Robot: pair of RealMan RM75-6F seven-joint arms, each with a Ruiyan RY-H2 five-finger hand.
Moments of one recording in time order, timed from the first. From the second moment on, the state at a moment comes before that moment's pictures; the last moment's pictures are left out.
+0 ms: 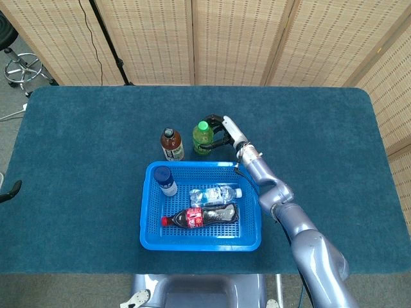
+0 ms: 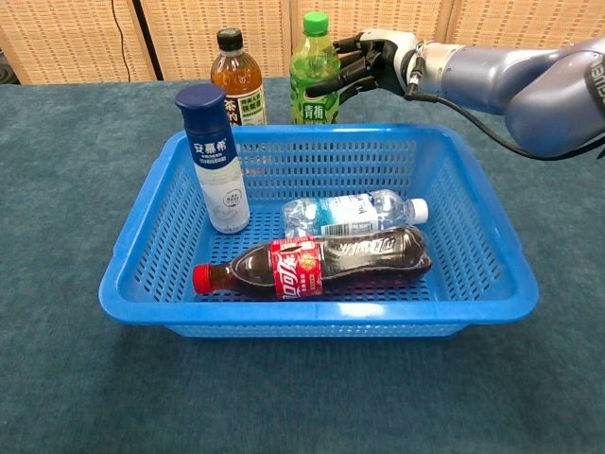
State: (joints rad) left arm -0.21 -1.01 -0.19 -1.67 1.20 1.40 -0.15; right arm 1.23 -1.97 0.22 -0.30 -1.46 0.53 1.55
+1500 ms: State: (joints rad) left arm -0.17 -0.97 -0.17 -1.67 1.33 1.40 -0.29; right arm 0.77 -1.20 0.30 -1.74 -1.16 1.00 0.67
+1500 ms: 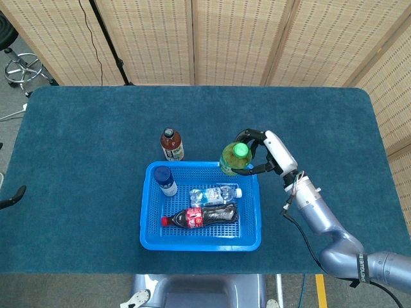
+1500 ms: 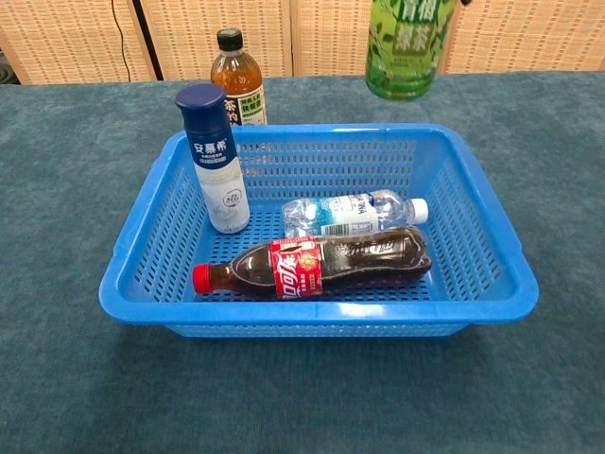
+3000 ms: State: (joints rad) left arm -0.31 -1.06 -0.17 -1.42 1.48 1.25 -0.70; right arm 0.41 -1.16 0.10 -1.64 -1.34 1.39 -0.20
